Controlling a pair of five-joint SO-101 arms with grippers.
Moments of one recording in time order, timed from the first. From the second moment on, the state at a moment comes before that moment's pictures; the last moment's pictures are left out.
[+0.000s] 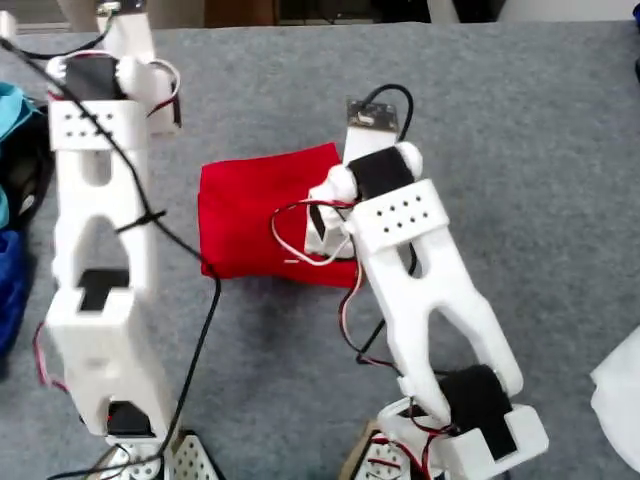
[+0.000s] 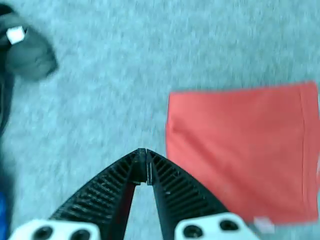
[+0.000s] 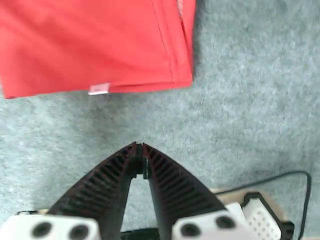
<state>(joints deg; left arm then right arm) -4.8 17.3 -46.2 100.1 -6.3 -26.4 -9.4 6.5 99.7 -40.8</state>
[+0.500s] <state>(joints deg) -5.1 -43.9 2.5 100.2 -7.9 -25.1 -9.4 18.9 89.7 -49.6</state>
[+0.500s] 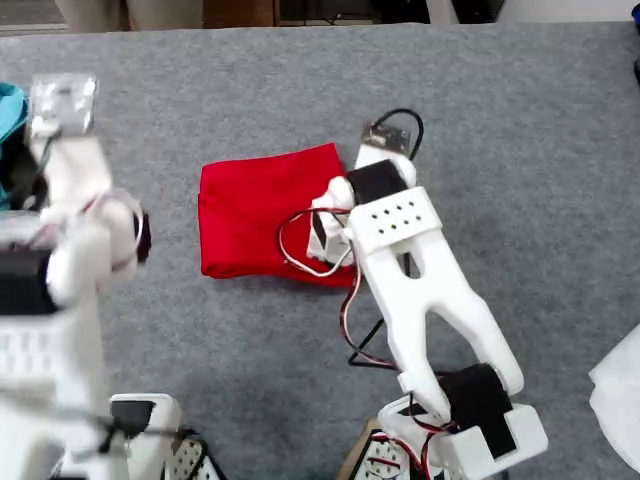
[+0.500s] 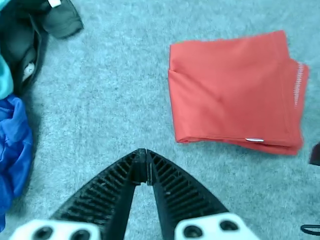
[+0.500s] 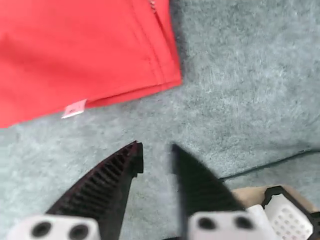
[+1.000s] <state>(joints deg) -18.6 -49.1 9.8 100.2 -3.9 -25.2 -9.4 27.0 70.2 -67.5</state>
